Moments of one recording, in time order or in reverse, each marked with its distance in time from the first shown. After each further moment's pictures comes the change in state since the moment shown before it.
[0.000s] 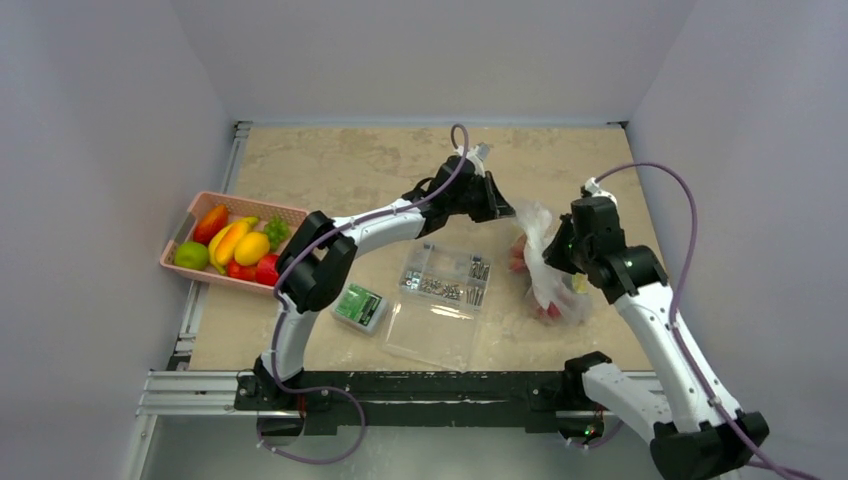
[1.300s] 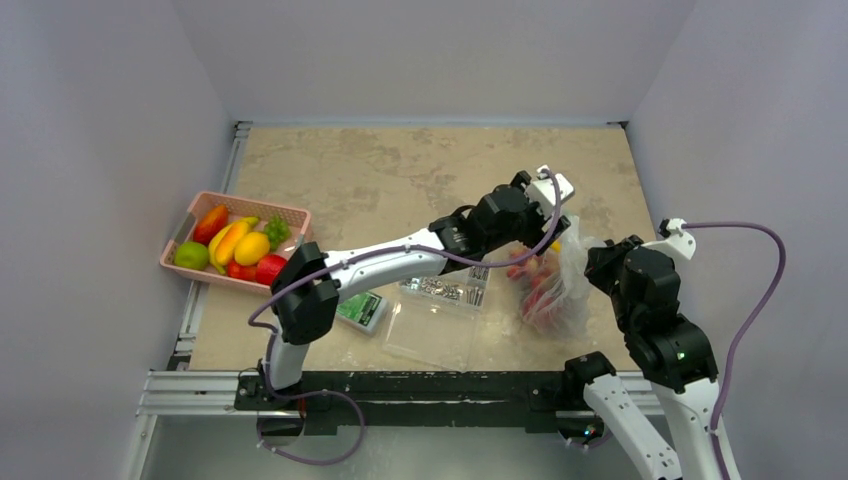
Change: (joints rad) left arm -0.307 -0.182 0.053 -0.047 -0.428 0.945; right arm 0.000 -0.462 -0.040 0.010 0.307 0.166
